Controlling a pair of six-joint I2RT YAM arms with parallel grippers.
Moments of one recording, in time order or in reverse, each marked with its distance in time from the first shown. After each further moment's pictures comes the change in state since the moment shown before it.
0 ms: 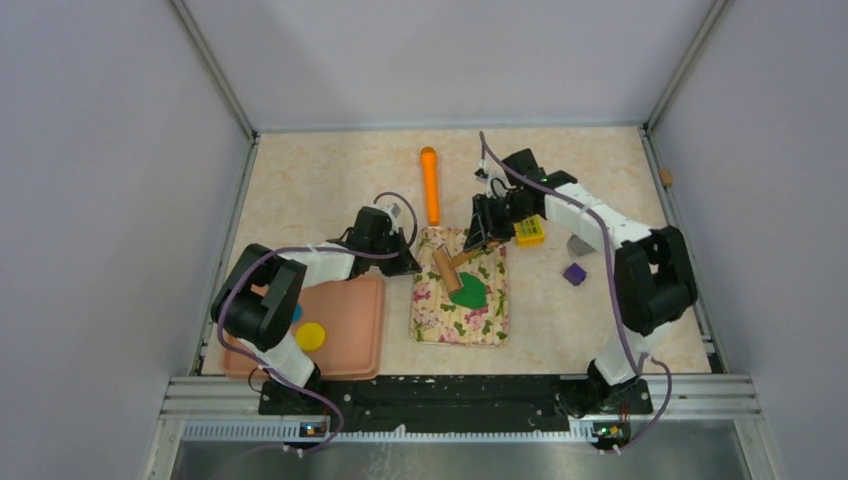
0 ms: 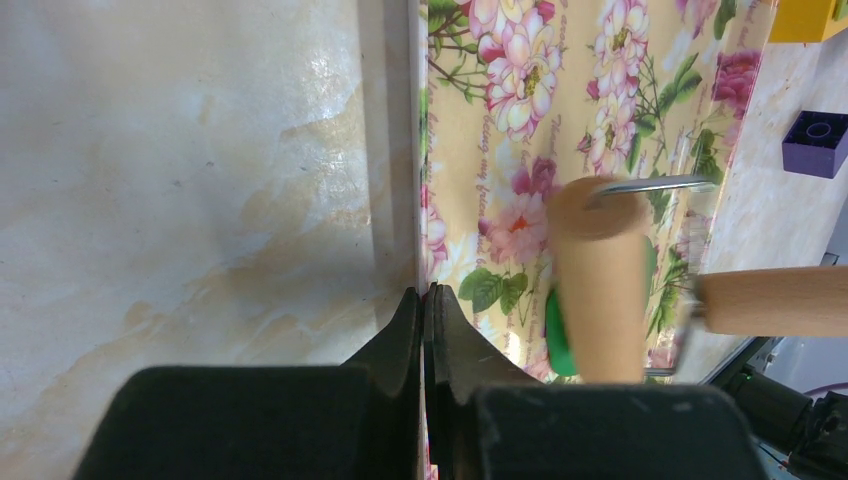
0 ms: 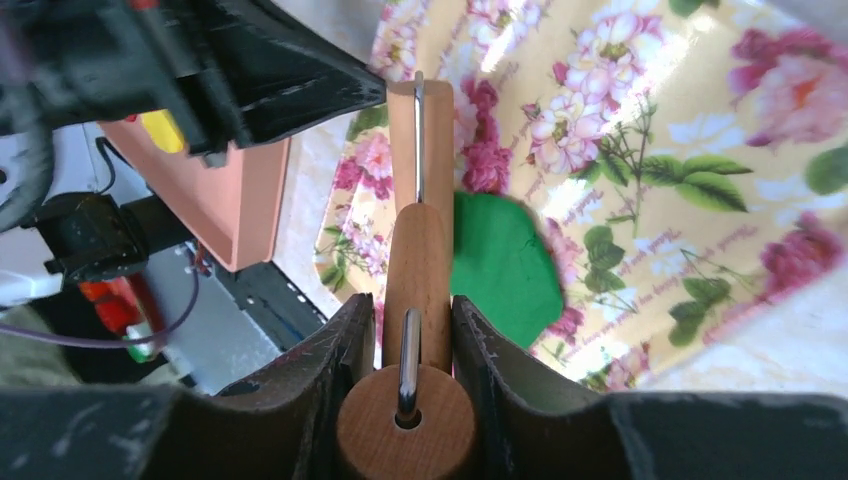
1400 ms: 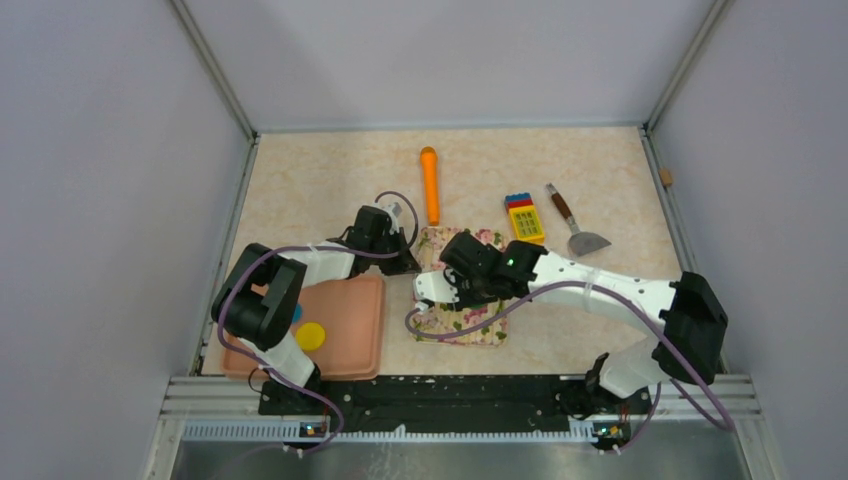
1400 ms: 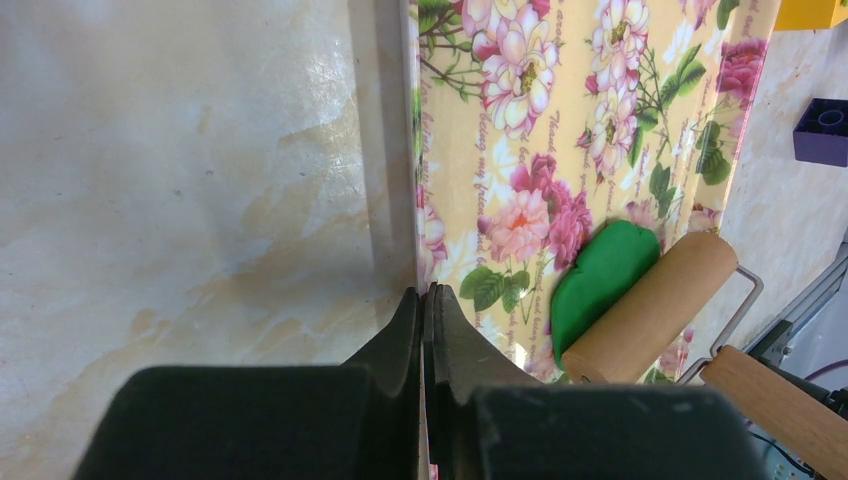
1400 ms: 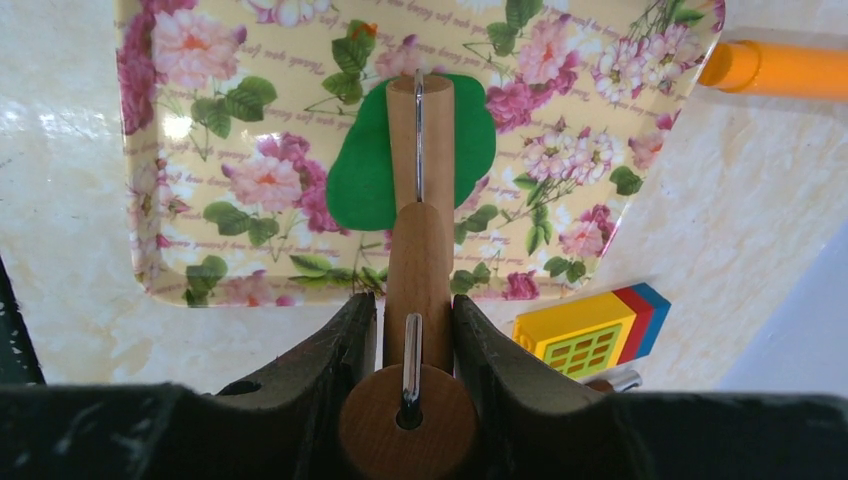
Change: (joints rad) left arm 0.003 0.004 0.010 -0.011 0.007 0.039; right arm 0.606 -0.321 -0.178 -0.150 0.712 -1.104
